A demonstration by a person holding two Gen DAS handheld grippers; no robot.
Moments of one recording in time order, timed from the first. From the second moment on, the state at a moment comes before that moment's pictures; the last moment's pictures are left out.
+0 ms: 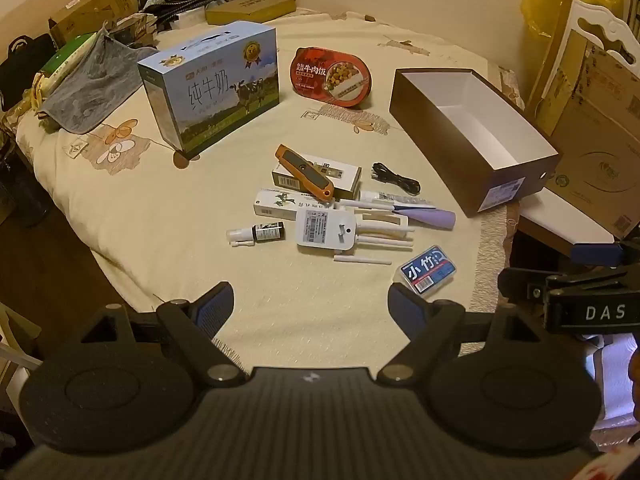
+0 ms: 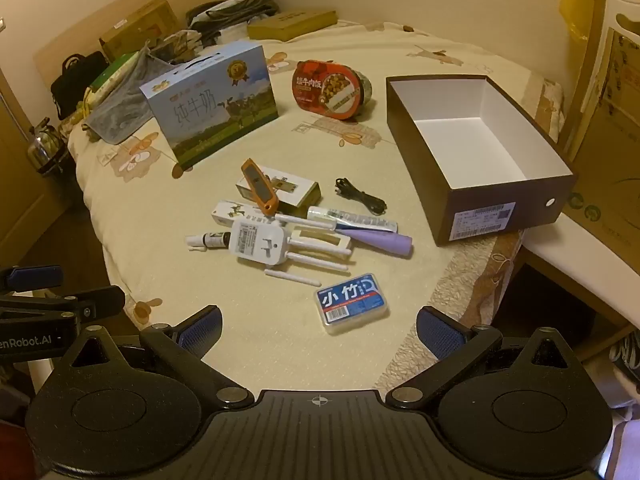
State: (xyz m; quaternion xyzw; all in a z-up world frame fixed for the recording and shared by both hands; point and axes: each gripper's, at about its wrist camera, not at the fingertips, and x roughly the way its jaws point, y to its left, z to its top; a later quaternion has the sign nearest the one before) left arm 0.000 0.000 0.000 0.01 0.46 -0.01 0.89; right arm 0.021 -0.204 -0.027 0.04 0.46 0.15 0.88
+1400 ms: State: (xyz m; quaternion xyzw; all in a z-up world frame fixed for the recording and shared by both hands) left arm 0.000 0.000 0.000 0.01 0.46 -0.01 0.89; right arm 0.023 -0.203 -0.030 0.04 0.46 0.15 0.88
